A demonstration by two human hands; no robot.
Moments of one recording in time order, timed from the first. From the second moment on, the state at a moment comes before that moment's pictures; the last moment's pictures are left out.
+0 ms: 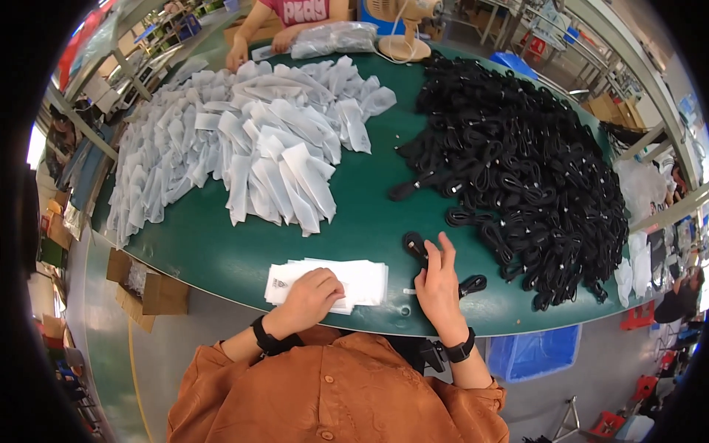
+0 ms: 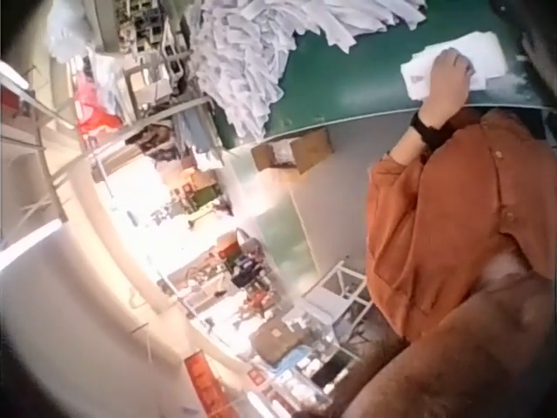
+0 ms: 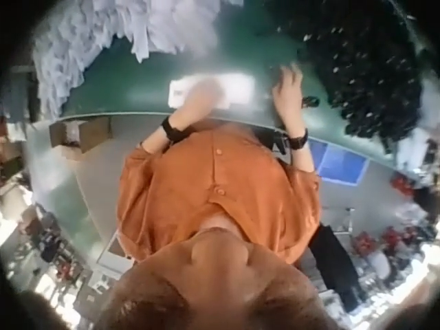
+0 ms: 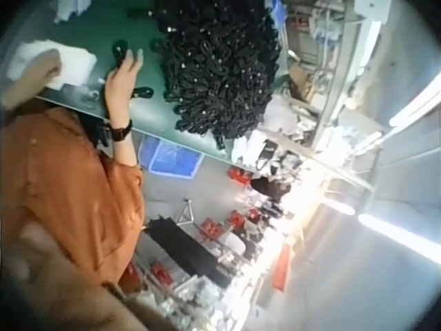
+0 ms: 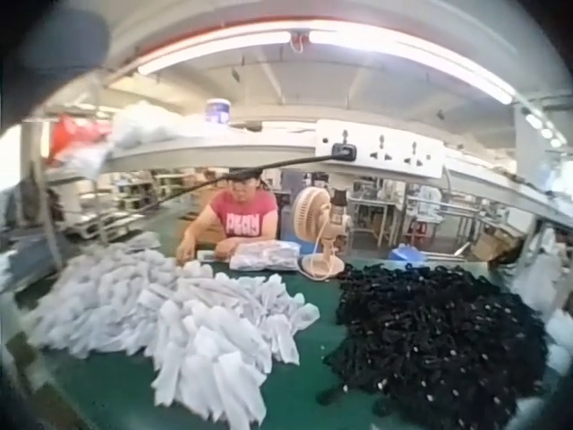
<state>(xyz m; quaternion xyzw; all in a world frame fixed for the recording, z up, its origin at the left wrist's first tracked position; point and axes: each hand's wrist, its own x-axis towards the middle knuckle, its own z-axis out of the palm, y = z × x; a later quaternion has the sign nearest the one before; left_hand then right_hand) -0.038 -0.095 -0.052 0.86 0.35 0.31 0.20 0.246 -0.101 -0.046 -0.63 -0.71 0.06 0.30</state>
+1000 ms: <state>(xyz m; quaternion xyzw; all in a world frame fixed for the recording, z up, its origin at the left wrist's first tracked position) -0.020 -0.079 -0.012 0.84 0.29 0.38 0.26 0.211 -0.112 -0.011 -0.44 -0.80 0.28 0.30</state>
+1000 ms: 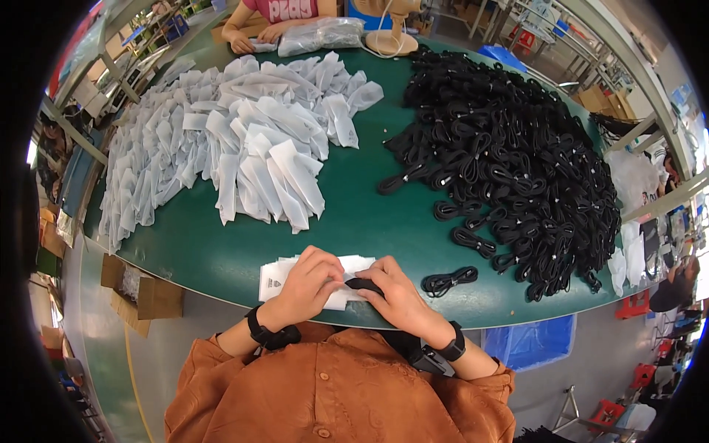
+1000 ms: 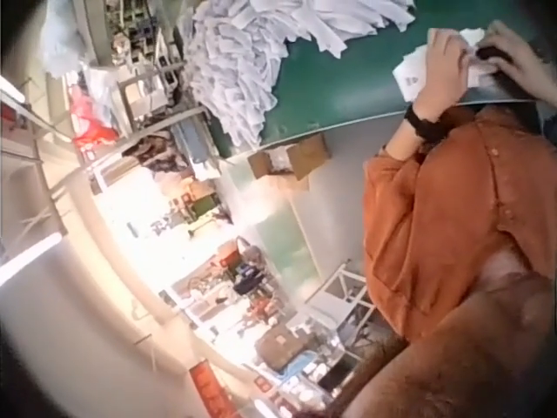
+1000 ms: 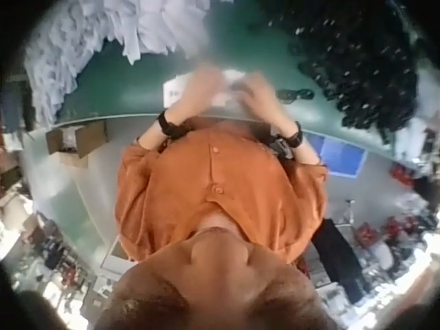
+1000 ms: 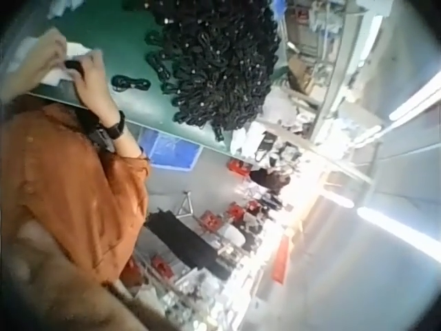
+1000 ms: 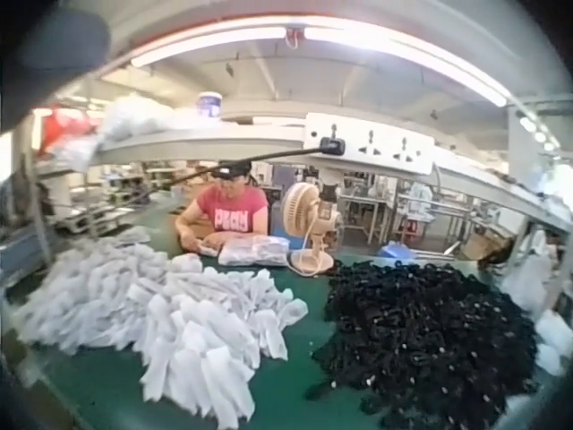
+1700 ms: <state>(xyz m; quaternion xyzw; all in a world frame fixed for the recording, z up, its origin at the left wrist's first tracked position) -0.148 0.000 0.012 0.74 0.56 0.34 -0.12 0.179 -0.024 -0.003 -0.47 -0.79 0.23 0.31</state>
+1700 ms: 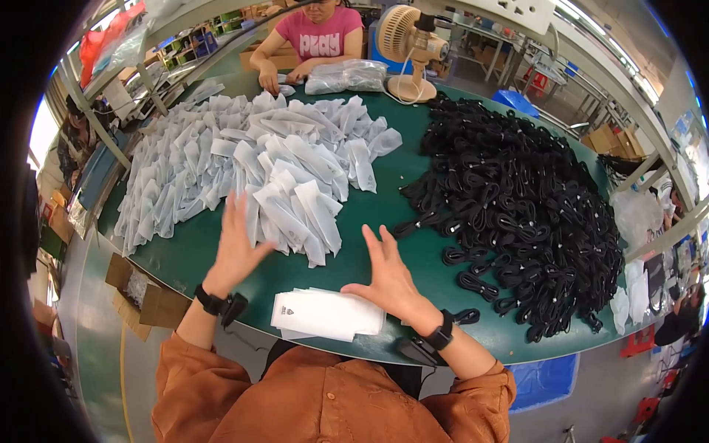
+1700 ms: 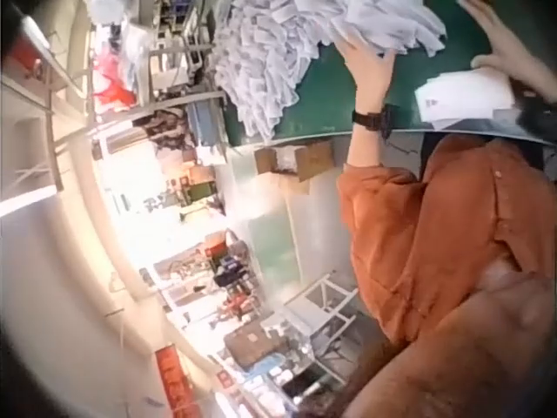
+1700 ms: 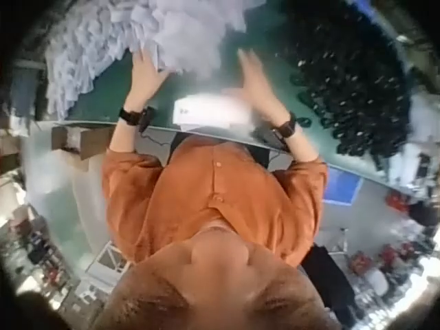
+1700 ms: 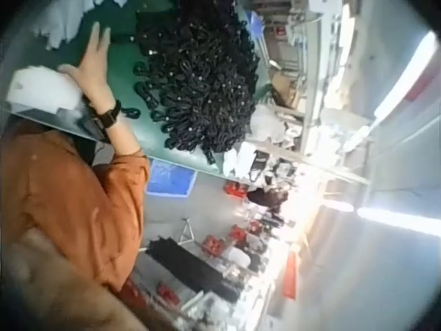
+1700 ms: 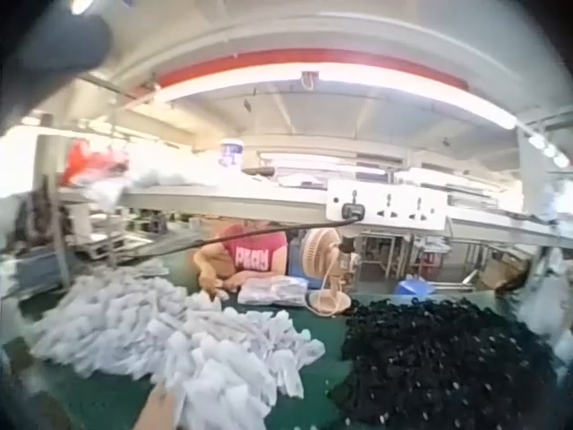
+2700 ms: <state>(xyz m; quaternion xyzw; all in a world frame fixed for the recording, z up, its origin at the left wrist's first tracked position) -0.229 0.181 -0.093 0.73 0.66 0.12 0.09 -0.034 0.179 -0.075 -0.54 -0.82 0.04 0.20</state>
